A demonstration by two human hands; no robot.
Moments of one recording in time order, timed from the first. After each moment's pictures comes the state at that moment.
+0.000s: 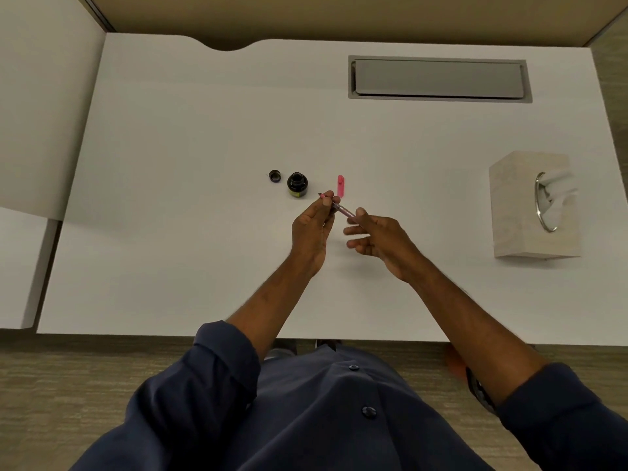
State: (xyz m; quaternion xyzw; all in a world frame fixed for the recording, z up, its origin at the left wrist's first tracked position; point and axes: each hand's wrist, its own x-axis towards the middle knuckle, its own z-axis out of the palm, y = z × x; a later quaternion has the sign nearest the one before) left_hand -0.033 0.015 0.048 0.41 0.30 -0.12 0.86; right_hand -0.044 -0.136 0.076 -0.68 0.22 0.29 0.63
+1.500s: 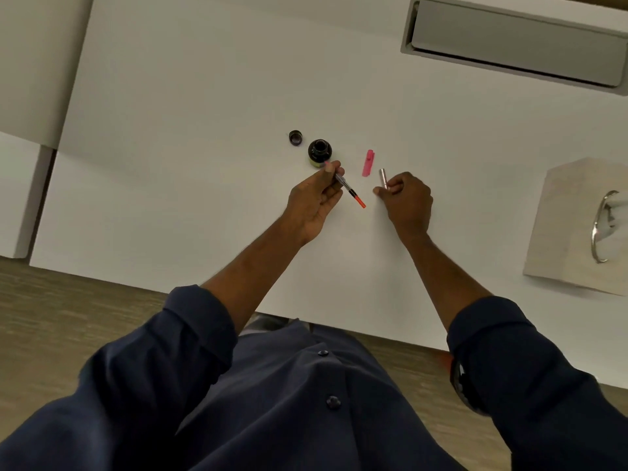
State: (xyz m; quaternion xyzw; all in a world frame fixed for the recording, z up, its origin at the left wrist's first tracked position) left_hand 0.001 0.048 0.030 0.36 0.38 -0.18 0.83; right_hand 0.028 -0.146 -0.034 -0.92 0.16 0.09 0.34
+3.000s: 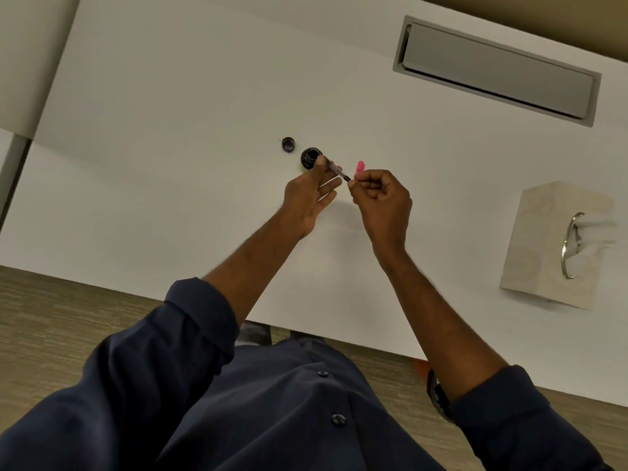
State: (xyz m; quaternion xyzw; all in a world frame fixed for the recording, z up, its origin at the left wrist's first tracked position) left_hand 0.020 0.044 0.029 0.43 0.37 -0.18 0.81; right_hand 0.007 -0.092 0.053 -0.83 0.14 0.03 0.54
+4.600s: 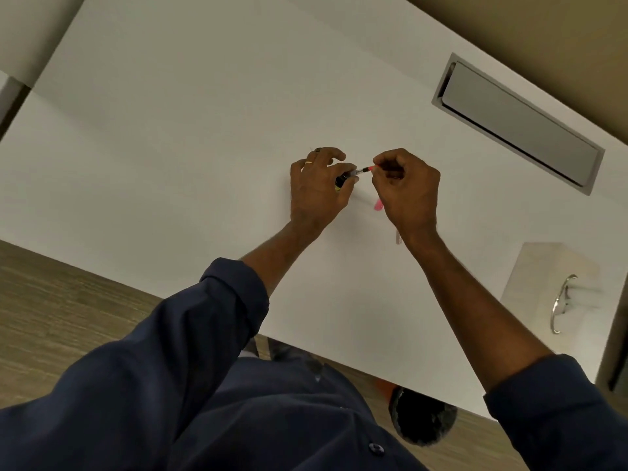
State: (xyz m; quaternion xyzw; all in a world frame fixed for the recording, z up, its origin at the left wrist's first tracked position) left_hand 0.043 0.086 -0.028 0.92 0.13 0.11 0.36; right_hand 0.080 -0.049 0.076 -0.93 -0.08 0.04 0.37
